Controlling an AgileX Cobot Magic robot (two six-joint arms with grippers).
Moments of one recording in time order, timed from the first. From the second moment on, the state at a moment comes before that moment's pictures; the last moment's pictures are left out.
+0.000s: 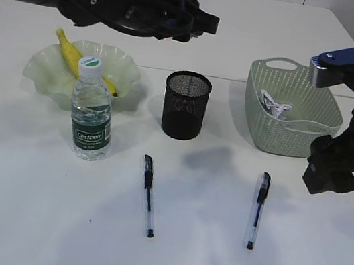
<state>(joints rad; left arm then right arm) -0.58 1.92 -1.46 0.34 0.01 -0.55 0.36 1.42 -1.08 -0.10 1.01 -0.02</state>
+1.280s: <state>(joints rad) -0.58 2.17 -1.59 0.38 -0.12 -0.55 0.36 1.42 -1.08 -0.10 1.01 -0.02</state>
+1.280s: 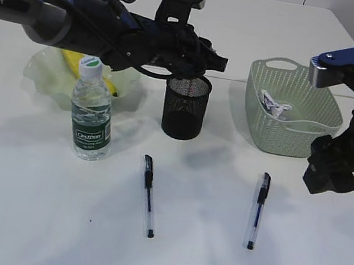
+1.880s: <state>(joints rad) -0.56 2.17 -1.59 0.39 -0.06 -0.55 0.36 1.42 -1.08 -0.11 1.01 -0.02</state>
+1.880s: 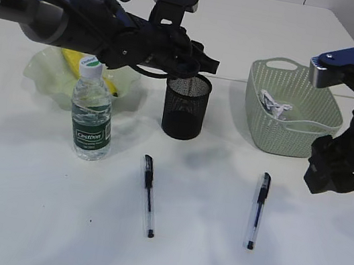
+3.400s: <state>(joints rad) -0.56 1.89 -1.59 0.38 0.35 -0.55 0.36 1.42 -1.08 -0.11 1.01 -0.02</state>
